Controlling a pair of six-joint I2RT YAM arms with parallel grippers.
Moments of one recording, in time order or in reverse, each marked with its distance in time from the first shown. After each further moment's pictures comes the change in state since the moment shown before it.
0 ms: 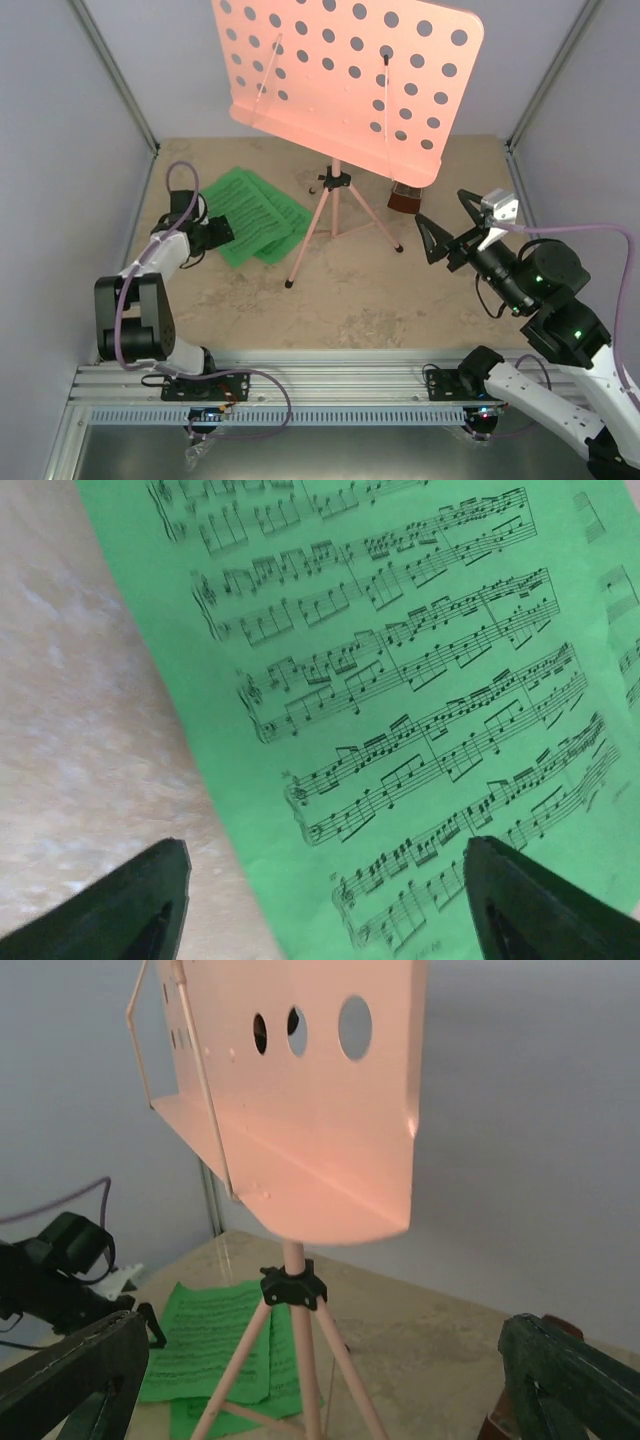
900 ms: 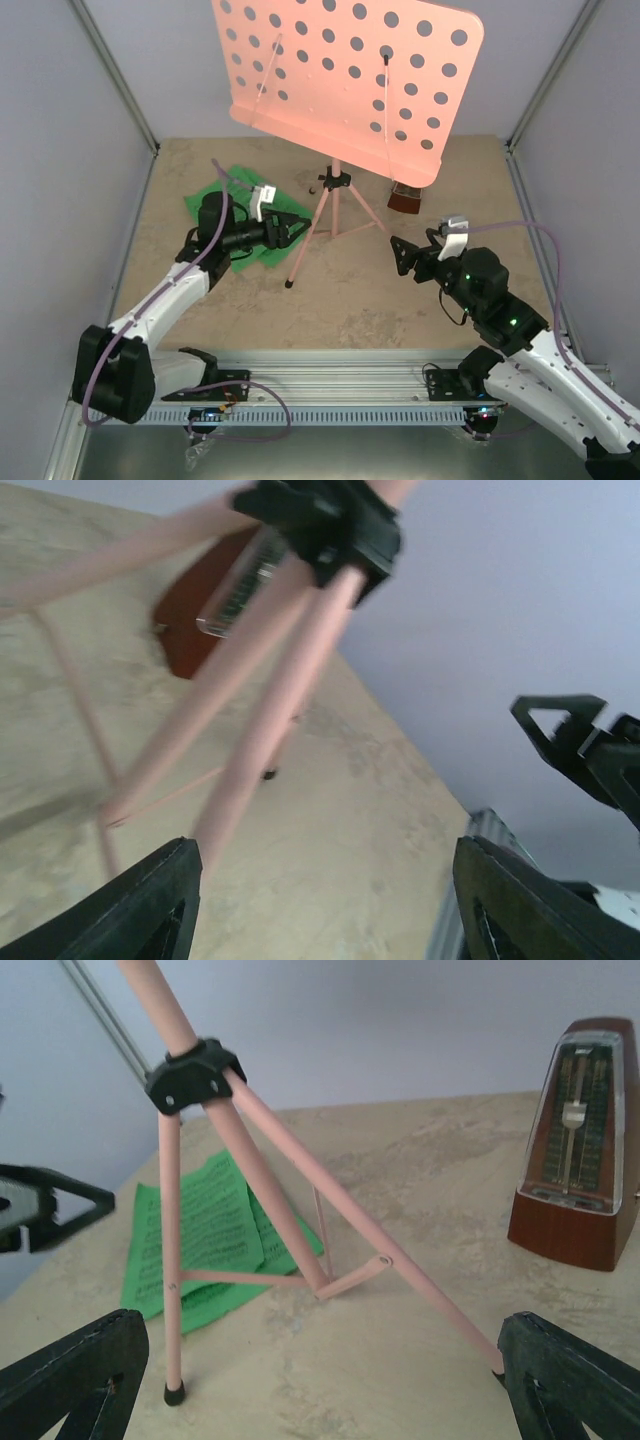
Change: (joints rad) left arm -0.373 -0.356 -0.151 0.488 0.574 -0.150; right arm -0.023 0.017 -0.418 0.124 0.050 0.321
